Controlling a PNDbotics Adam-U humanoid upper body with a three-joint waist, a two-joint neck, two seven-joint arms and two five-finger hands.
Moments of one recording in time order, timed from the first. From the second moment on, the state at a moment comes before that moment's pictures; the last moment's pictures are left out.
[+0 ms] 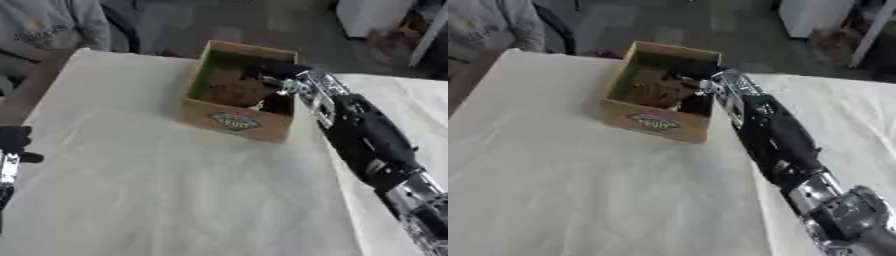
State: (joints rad) left arm -0.39 0.16 -0.21 -1.79 0.07 -0.01 0.20; right arm -0.97 -0.53 0.10 -0.92 1.01 -0.30 0.37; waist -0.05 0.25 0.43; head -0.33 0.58
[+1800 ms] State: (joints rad) left arm -0.26 0.20 -0.07 -1.75 0.03 -0.04 0.35; right arm -0.31 -0.49 -0.09 -1.77 -0.16 -0.03 -0.12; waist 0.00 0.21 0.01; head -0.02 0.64
